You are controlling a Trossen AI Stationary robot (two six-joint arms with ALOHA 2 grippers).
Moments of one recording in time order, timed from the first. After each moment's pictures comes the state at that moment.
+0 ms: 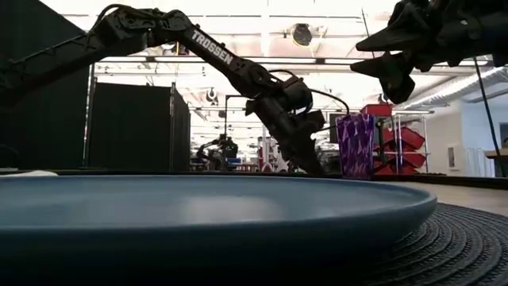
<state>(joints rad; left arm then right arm) 0.40 2.46 2.00 -0.51 0.41 0.29 0.13 0.85 0.27 0.44 0.15 0.45</state>
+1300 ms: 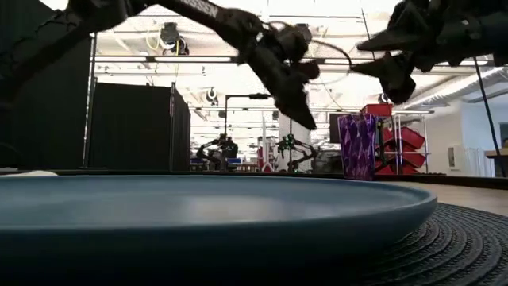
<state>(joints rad) 0.37 2.20 2.01 -0.78 0.25 0.44 0.12 0.85 0.27 0.34 0.19 0.50</state>
